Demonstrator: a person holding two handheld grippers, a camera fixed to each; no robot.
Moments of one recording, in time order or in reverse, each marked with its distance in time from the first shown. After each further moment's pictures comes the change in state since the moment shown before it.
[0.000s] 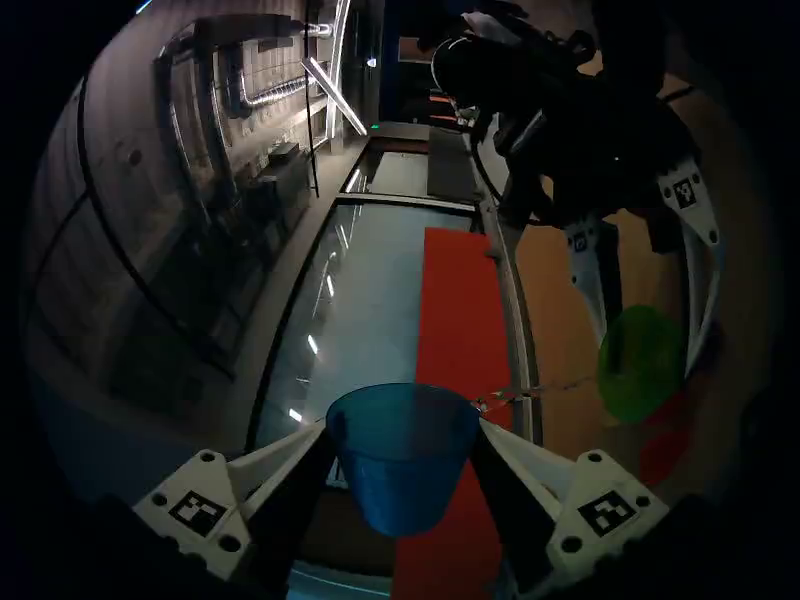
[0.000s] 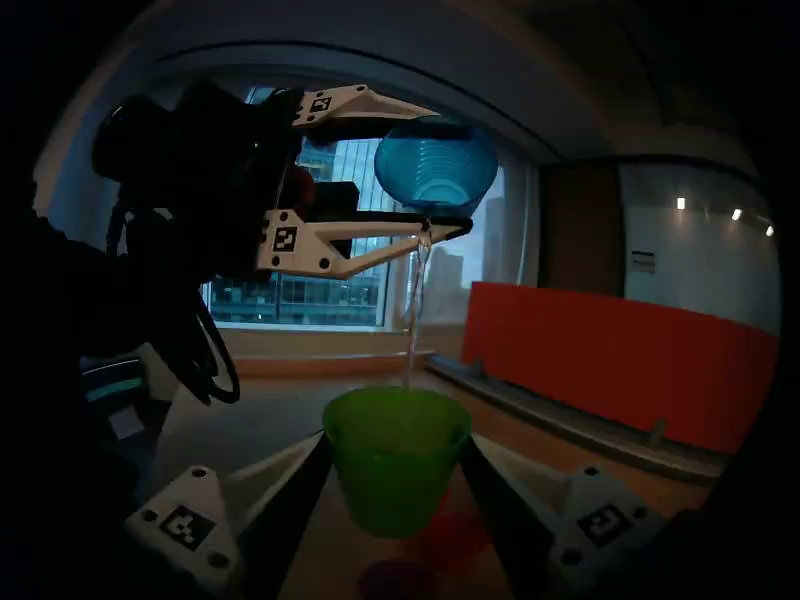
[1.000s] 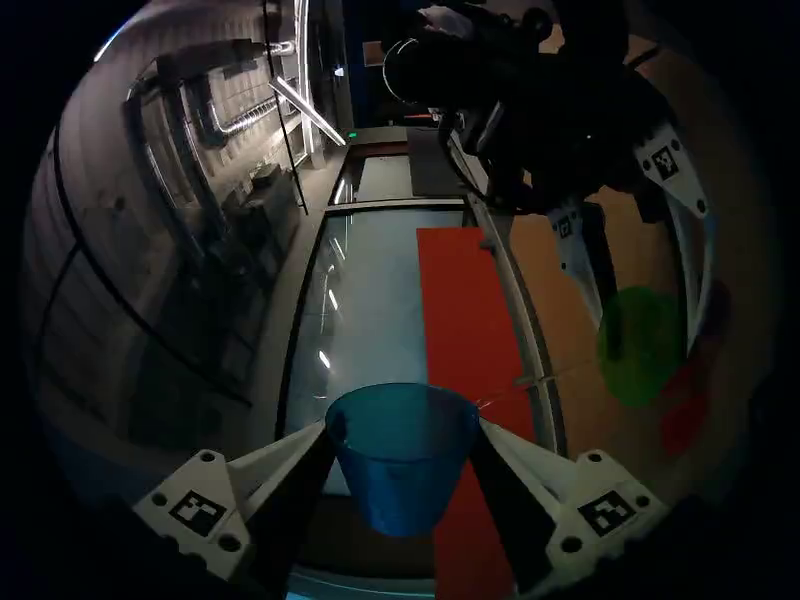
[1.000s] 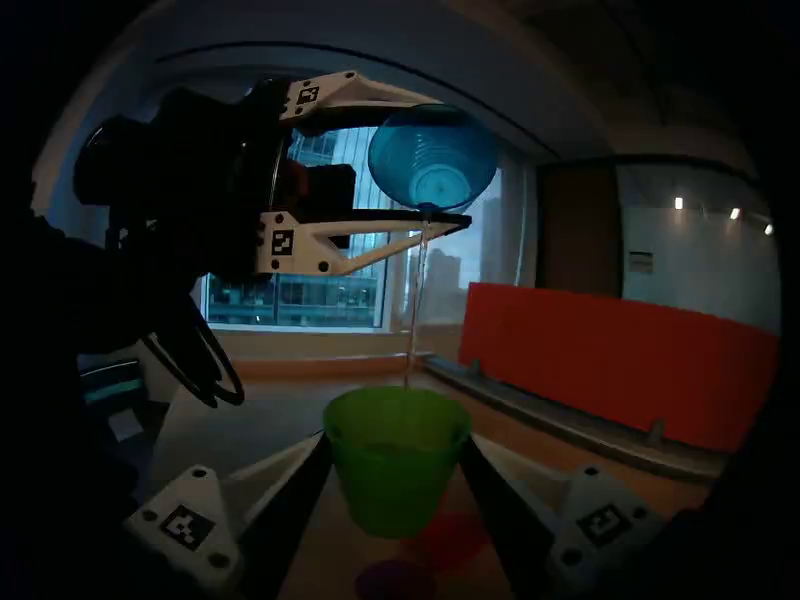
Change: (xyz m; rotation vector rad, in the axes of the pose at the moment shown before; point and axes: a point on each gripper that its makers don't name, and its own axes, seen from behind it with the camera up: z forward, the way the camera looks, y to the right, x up) left arm 0.014 -0.006 0.002 0.010 0.011 0.158; right arm 0.000 0.004 0.001 -0.009 0.006 0.004
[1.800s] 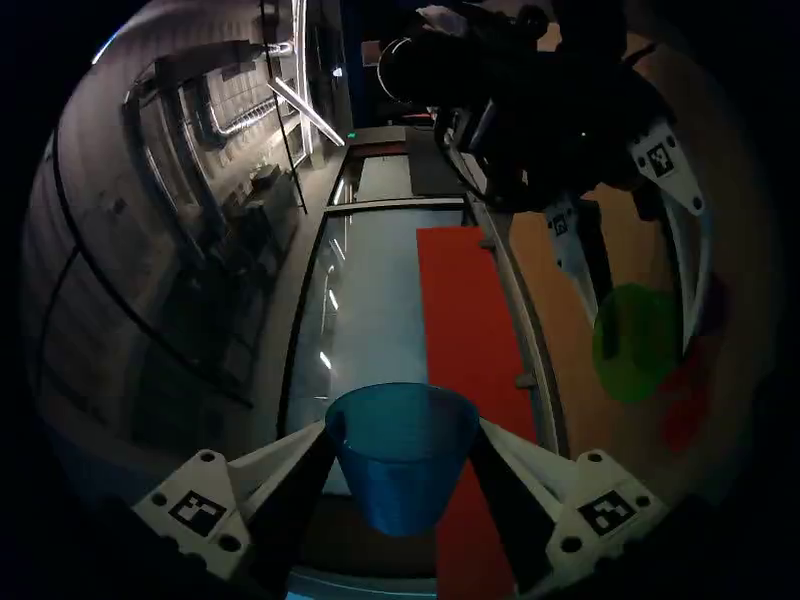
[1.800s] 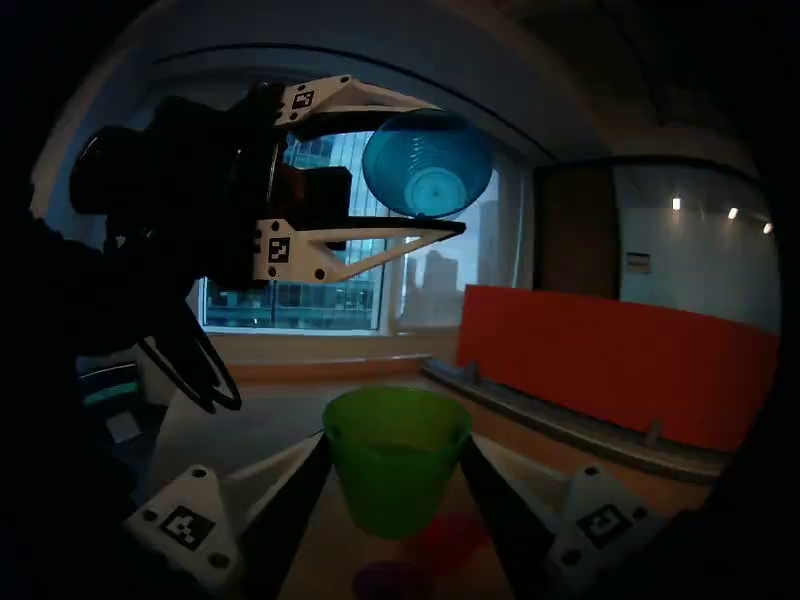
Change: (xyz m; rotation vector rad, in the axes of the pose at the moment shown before) left arm -0.002 -0.003 0.001 0.008 -0.005 -0.008; right arm 0.002 0.003 -0.002 -0.010 0.009 0.002
